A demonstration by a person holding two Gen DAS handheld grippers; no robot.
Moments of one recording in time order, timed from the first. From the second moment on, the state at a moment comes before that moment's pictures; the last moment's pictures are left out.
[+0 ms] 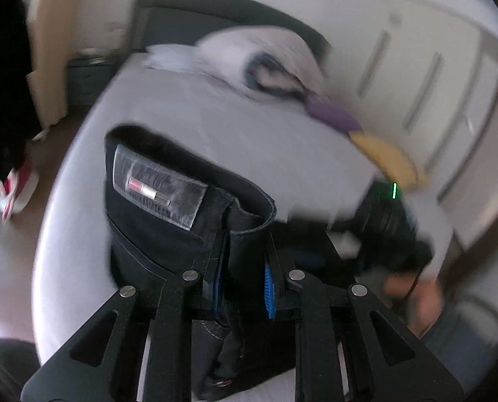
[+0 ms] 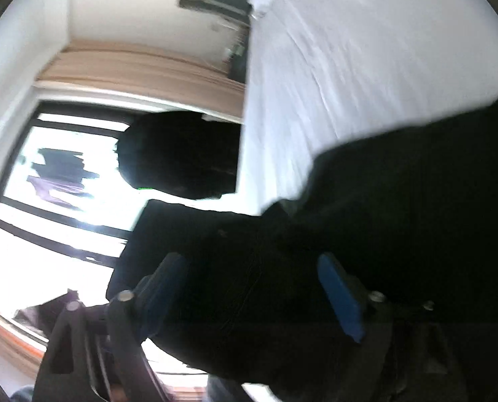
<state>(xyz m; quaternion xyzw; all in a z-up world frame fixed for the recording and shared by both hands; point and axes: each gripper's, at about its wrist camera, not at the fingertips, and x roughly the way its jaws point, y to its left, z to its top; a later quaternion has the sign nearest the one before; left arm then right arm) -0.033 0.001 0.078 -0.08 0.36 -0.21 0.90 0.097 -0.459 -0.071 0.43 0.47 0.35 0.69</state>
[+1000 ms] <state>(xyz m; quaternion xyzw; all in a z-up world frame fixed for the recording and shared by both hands) -0.087 -0.216 0.017 0.16 0.36 -0.33 0.86 0.077 -0.542 -0.042 0.25 0.52 0.27 0.77</state>
